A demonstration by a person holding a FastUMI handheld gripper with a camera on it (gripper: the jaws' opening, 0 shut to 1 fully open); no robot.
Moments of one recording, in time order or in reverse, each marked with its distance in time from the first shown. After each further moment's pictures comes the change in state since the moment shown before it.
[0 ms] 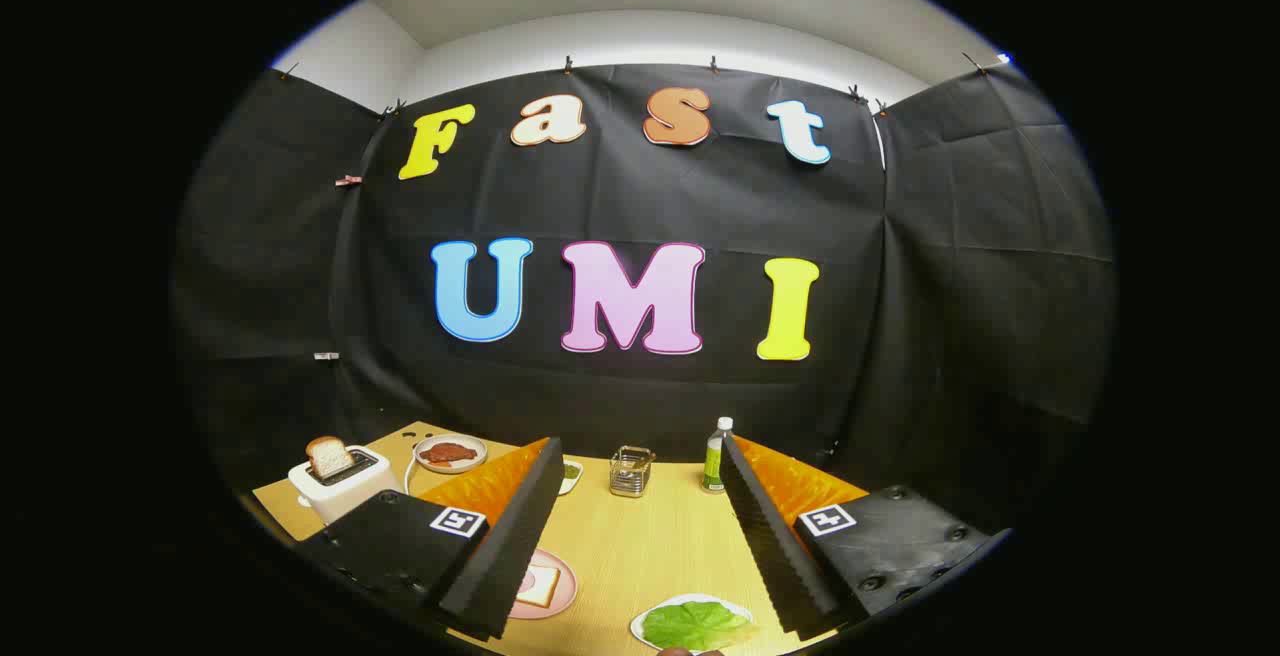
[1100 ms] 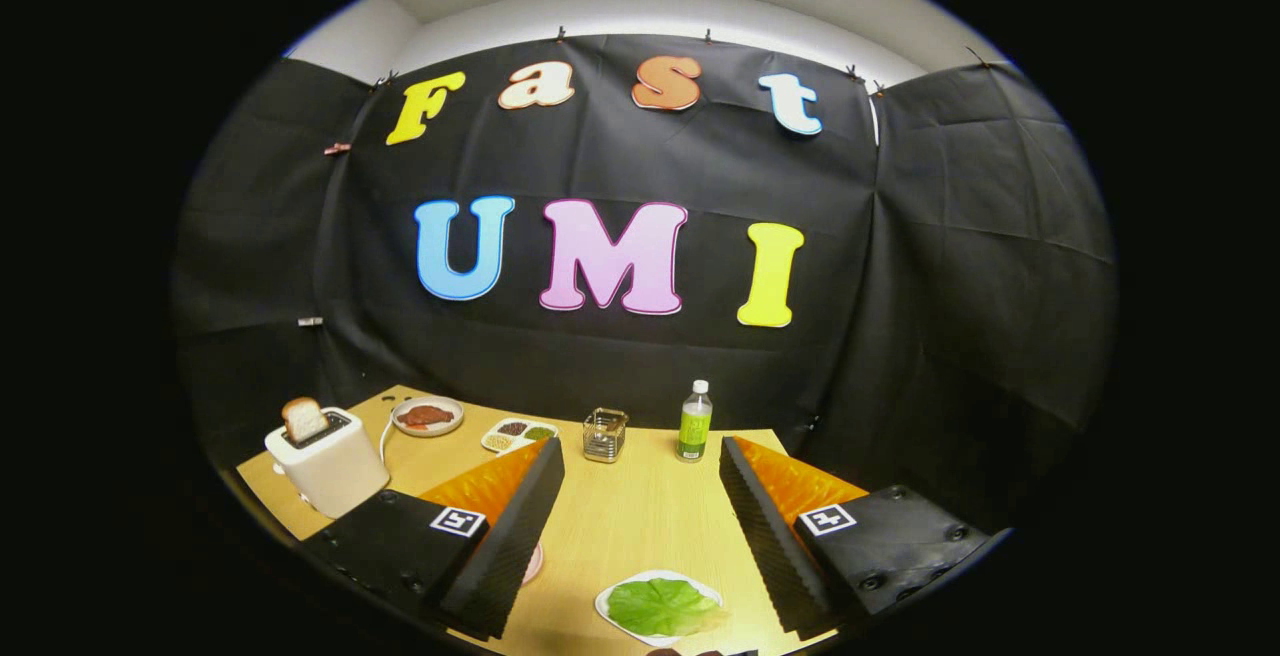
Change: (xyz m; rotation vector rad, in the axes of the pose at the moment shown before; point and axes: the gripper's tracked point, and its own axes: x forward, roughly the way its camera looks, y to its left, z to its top) arm 0.003 -0.033 -0.048 -0.047 0.117 -0.015
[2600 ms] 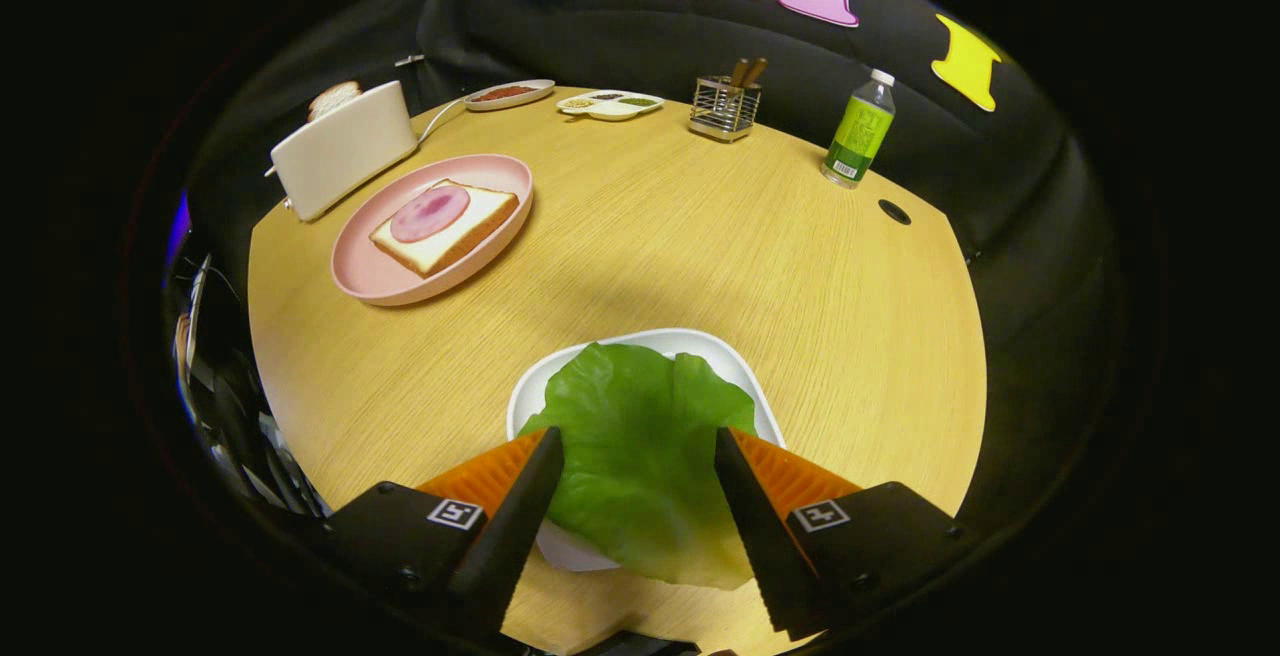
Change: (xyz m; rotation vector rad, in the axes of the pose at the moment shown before) arm 0.035 -0.019 -0.346 -0.206 0.802 0.419
